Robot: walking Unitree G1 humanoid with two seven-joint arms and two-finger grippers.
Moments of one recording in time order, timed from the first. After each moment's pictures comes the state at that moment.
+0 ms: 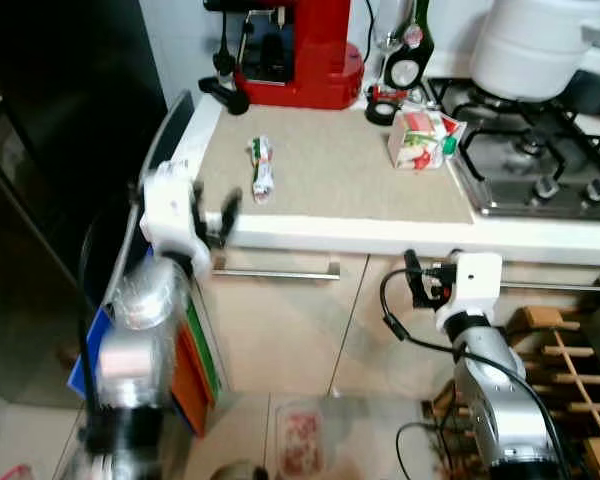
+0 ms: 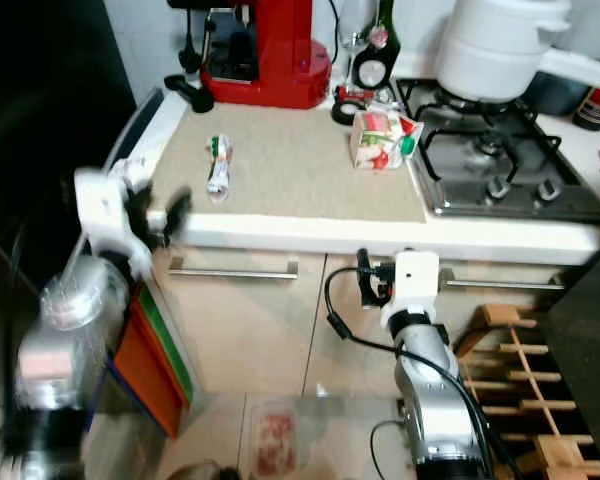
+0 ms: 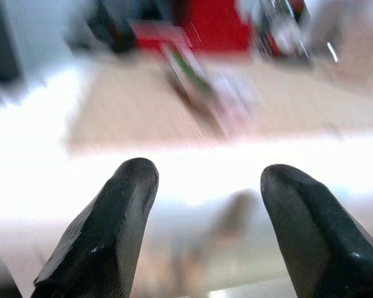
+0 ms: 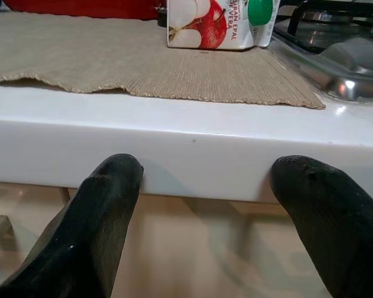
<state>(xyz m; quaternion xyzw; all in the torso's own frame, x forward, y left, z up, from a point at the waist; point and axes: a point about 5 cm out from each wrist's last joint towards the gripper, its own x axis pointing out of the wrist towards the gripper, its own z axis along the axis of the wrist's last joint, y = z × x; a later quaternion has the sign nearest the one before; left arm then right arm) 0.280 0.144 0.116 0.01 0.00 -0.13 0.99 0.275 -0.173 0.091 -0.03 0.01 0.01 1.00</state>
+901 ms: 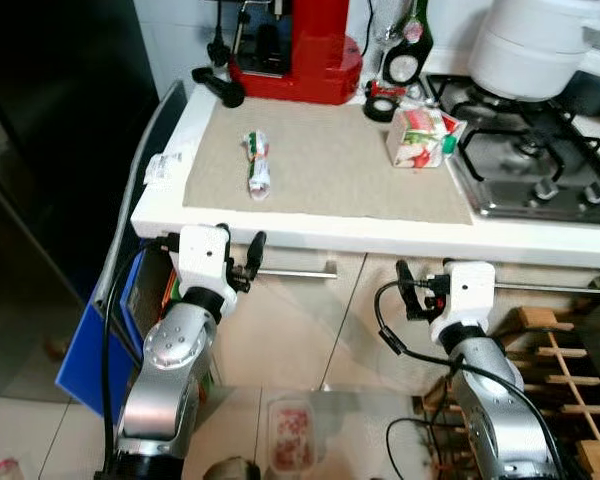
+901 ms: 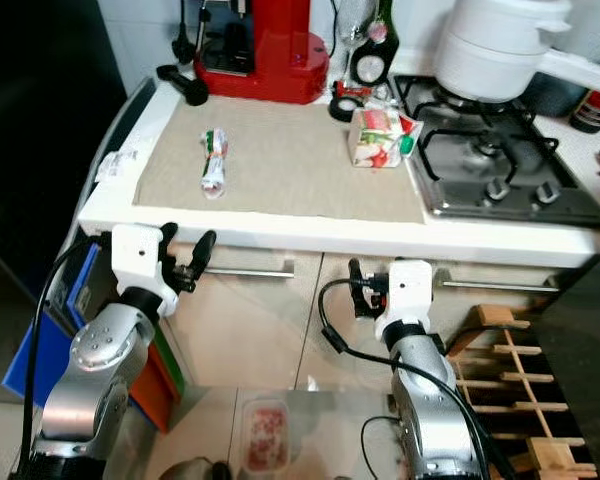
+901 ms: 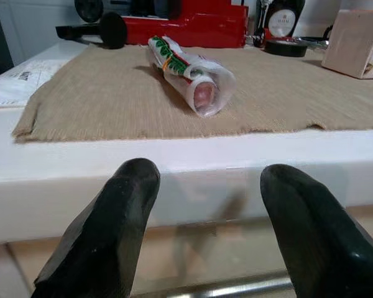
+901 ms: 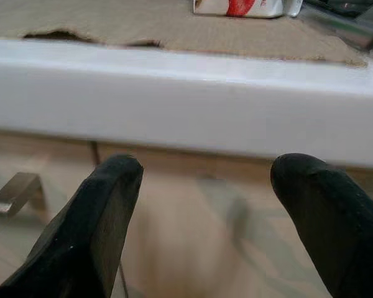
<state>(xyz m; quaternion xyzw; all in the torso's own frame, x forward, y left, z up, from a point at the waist) 0.280 0.133 0.132 0.01 -0.01 -0.11 0.99 0.264 -0.163 0.086 -0.01 0.03 0.04 1.00</state>
